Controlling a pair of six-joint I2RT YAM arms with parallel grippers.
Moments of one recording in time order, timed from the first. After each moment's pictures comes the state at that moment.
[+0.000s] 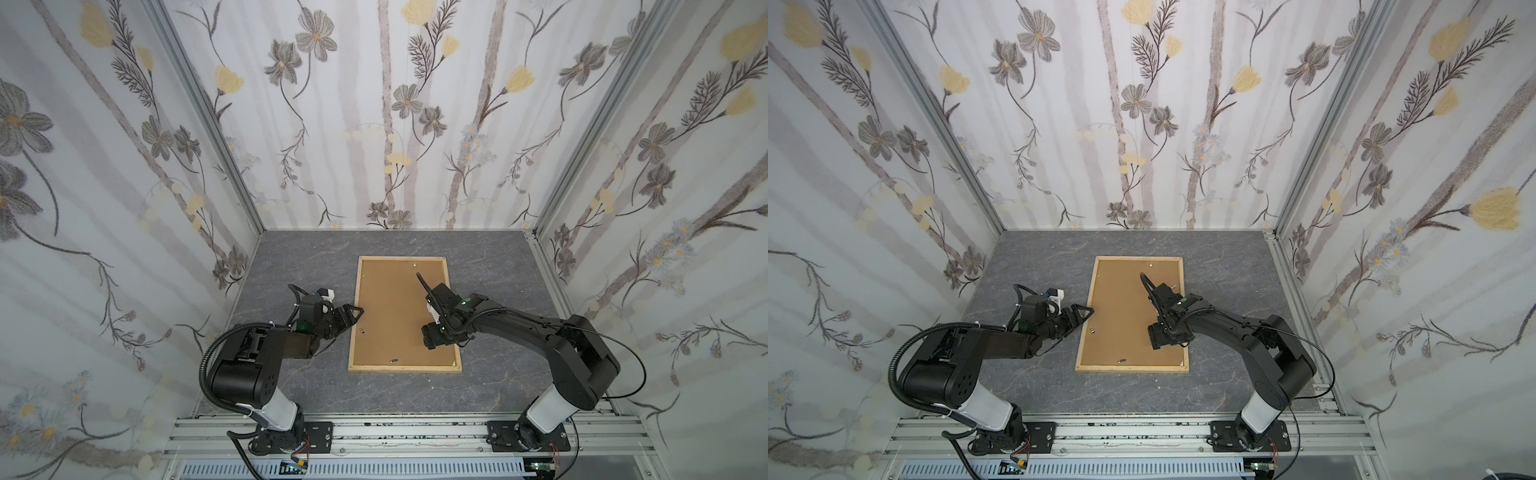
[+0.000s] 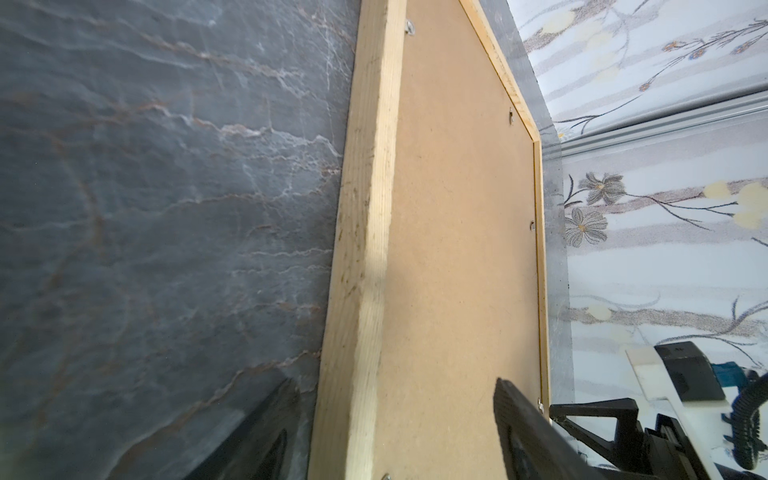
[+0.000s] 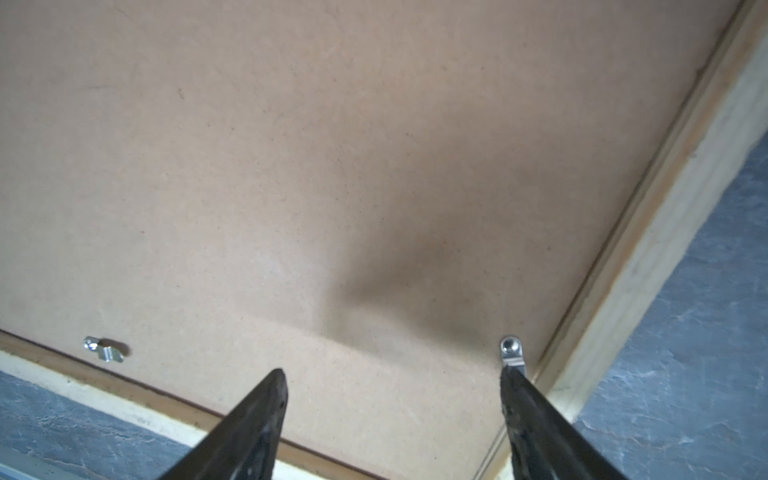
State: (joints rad) left arm -0.16 1.60 0.43 0.49 0.53 -0.77; right arm 0.71 1.66 1.03 -0.71 -0.05 0.42
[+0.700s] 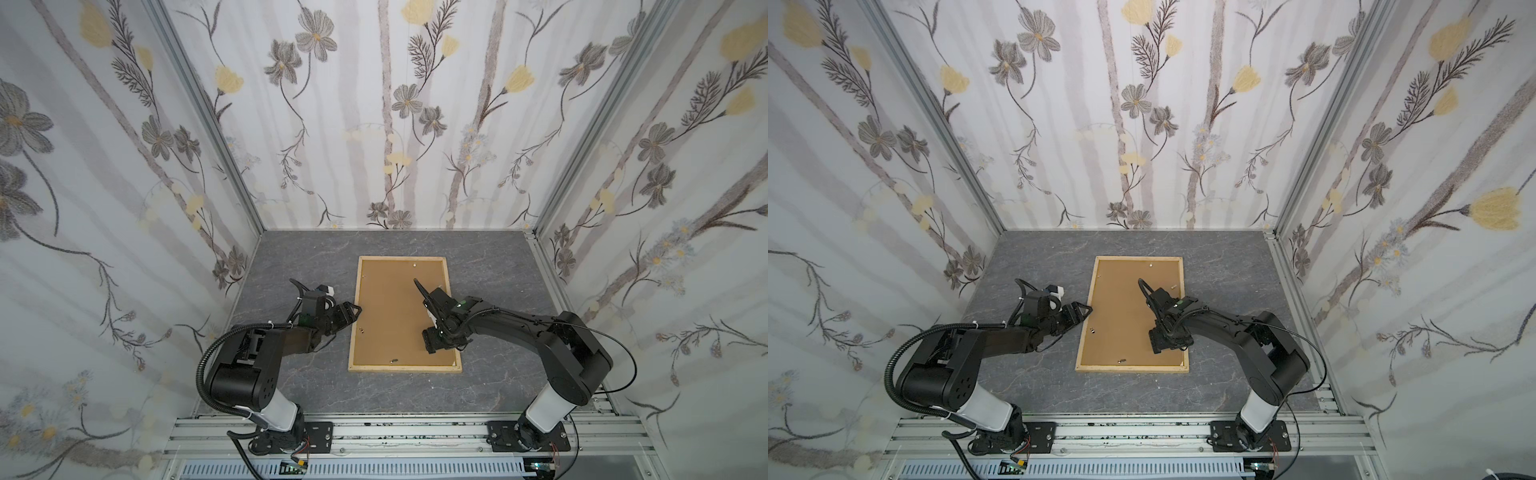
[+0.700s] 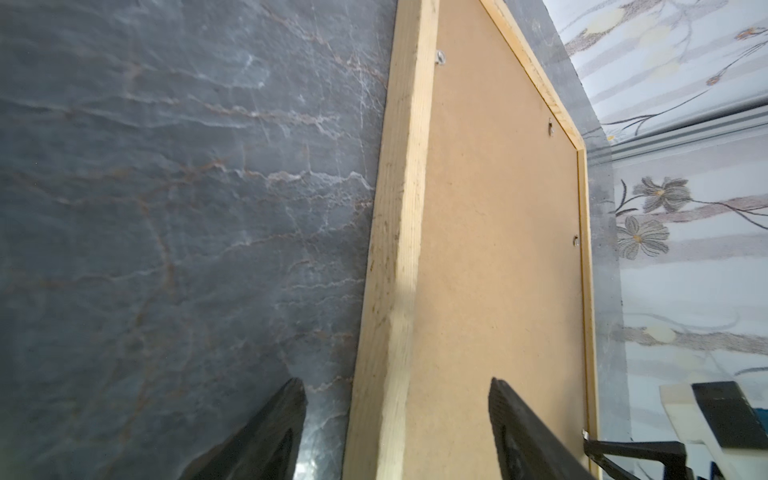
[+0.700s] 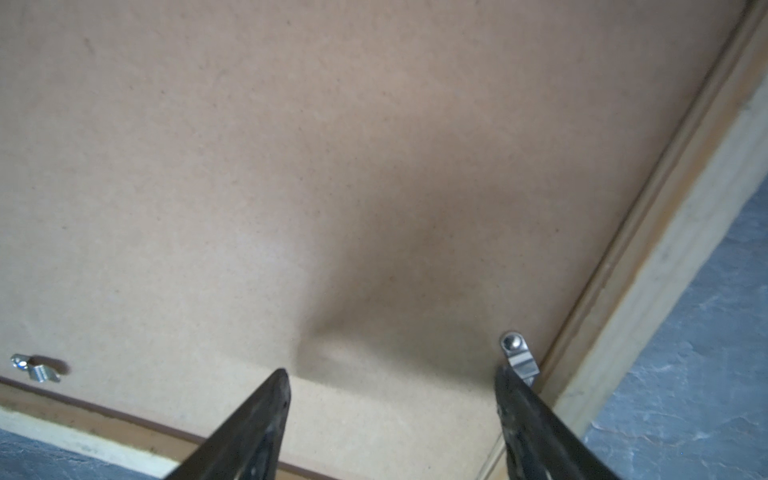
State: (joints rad) left arm -0.18 1.59 0.51 0.34 0.39 -0.68; right arm 0.72 1.69 1.01 -0.71 -0.02 0.44
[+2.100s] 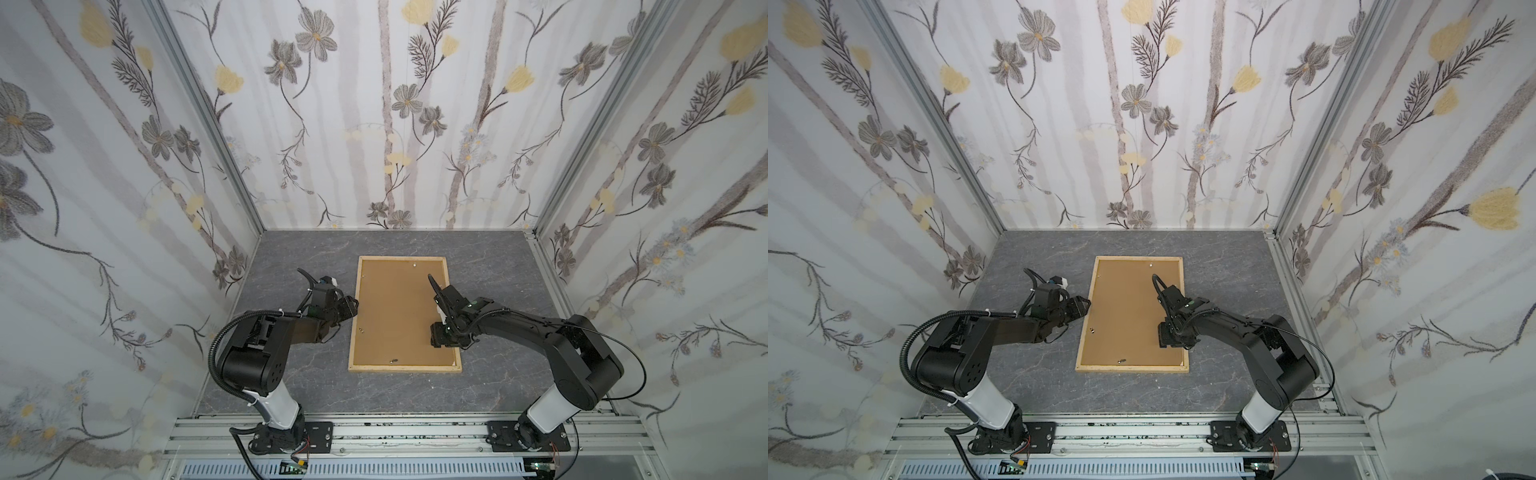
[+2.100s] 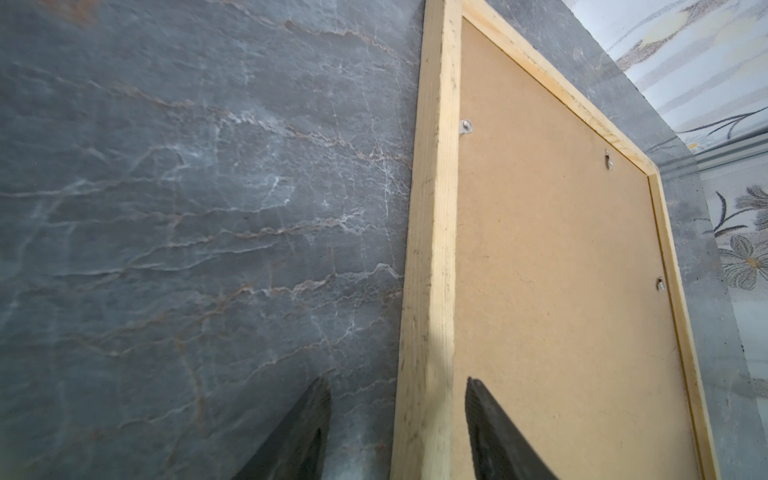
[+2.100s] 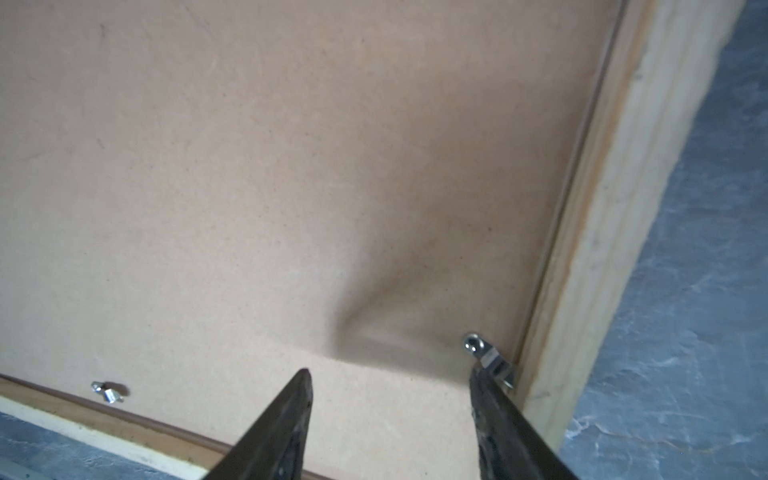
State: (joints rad) left arm -0.23 1.70 0.60 0.33 0.19 -0.59; right arm 0.62 1.67 0.92 -0.60 -0.12 0.55
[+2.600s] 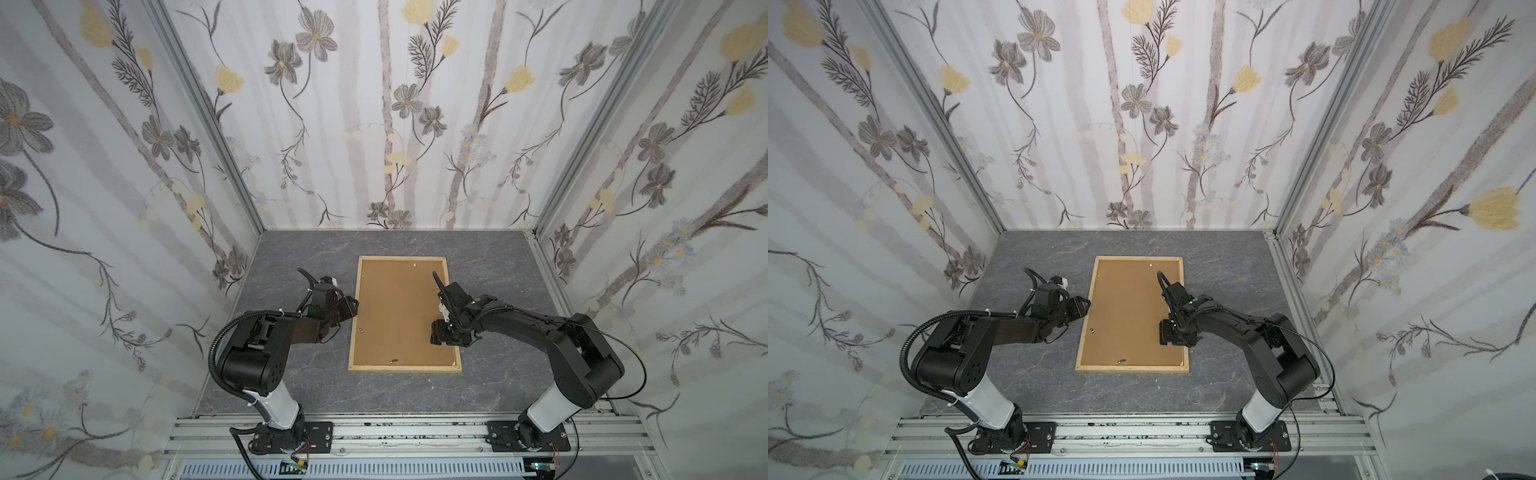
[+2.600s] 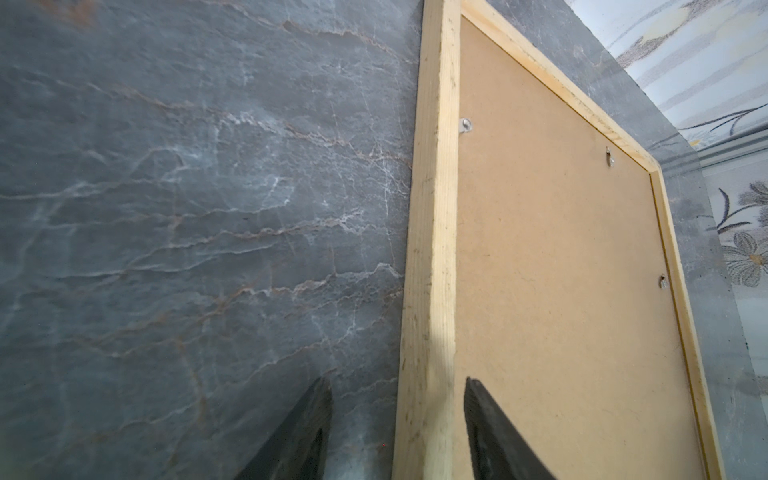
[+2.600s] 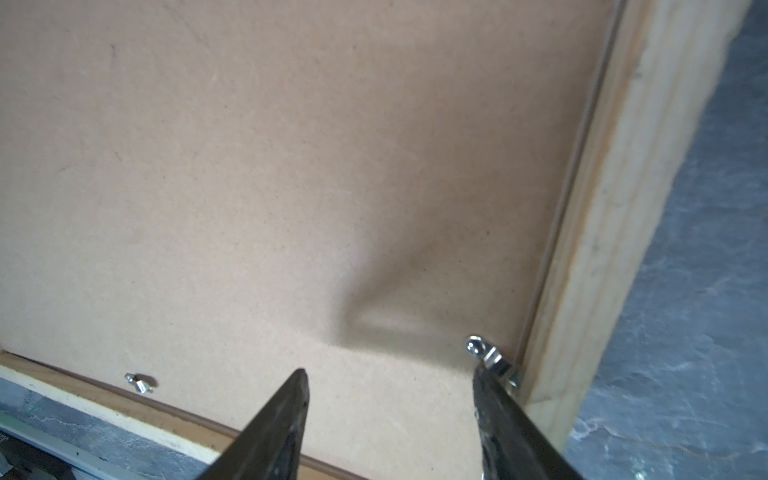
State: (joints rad) left arm -0.23 1.70 0.60 0.33 0.19 -0.58; right arm 0.59 1.68 0.94 -0.62 -0.17 0.55
